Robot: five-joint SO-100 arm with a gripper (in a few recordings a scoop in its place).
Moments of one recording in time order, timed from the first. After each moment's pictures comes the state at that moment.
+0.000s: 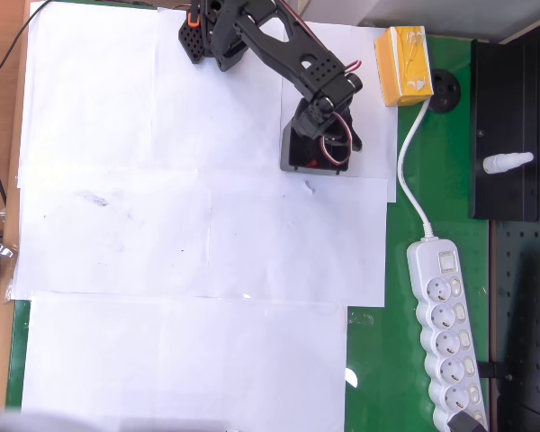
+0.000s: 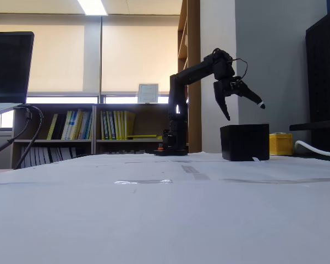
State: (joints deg) arm -37.2 87.1 99.4 87.3 -35.9
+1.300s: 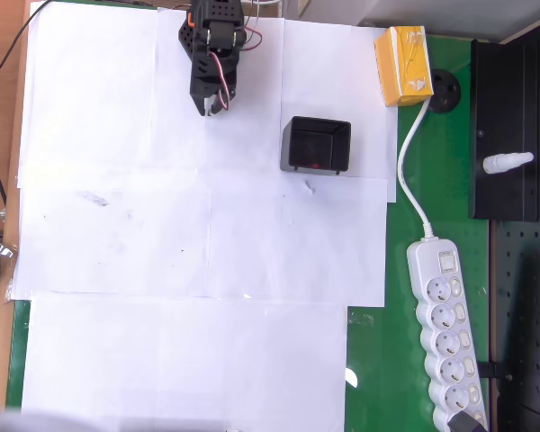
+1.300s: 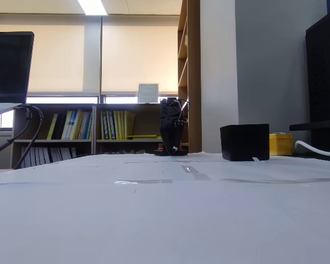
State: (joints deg) arm 5.0 -6.9 4.1 78.2 -92.8
